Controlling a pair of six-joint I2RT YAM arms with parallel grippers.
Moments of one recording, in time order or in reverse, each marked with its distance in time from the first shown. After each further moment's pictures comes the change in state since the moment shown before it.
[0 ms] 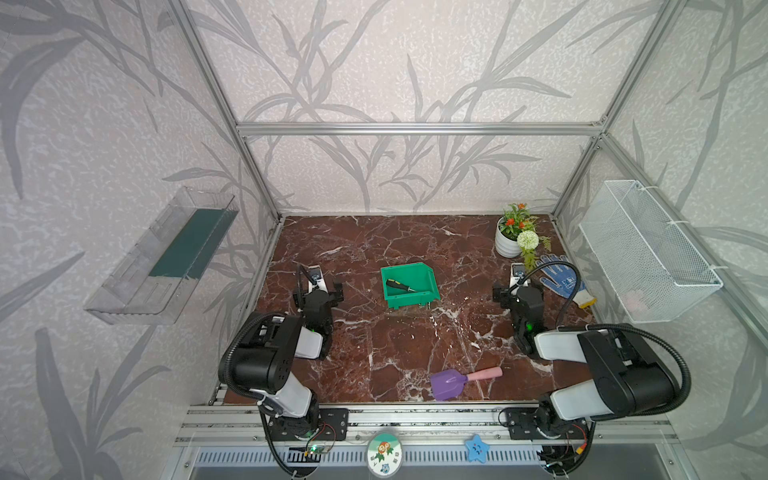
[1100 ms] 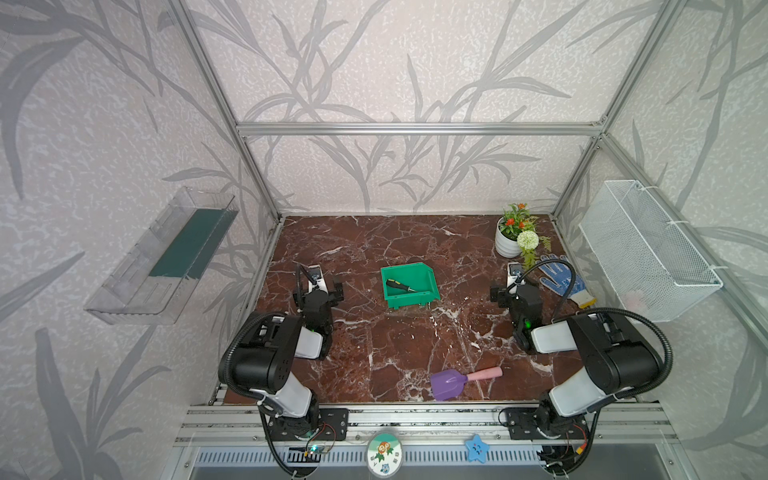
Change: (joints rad) left arm 0.001 0.000 0.000 0.013 0.006 0.004; right arm -0.019 0.079 0.024 0.037 -0.079 -0.014
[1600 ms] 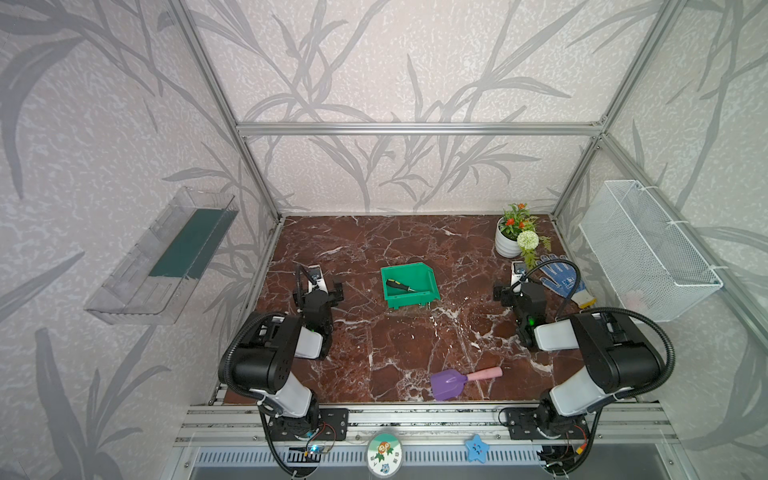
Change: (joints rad) left arm 0.001 0.000 0.000 0.000 0.000 0.000; right arm -0.047 0.000 0.016 -0.038 -0.071 0.020
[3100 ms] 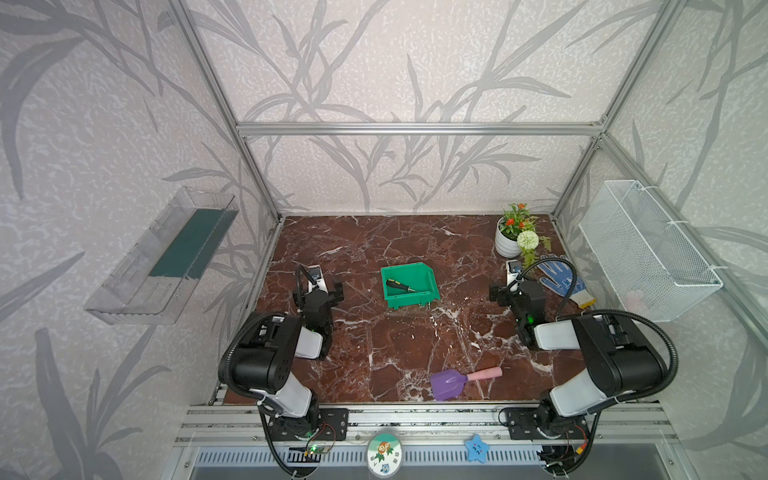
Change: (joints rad) left arm 0.000 0.000 0.000 0.000 0.000 0.000; right arm 0.004 -0.022 0.018 -0.053 -0.078 -0.012
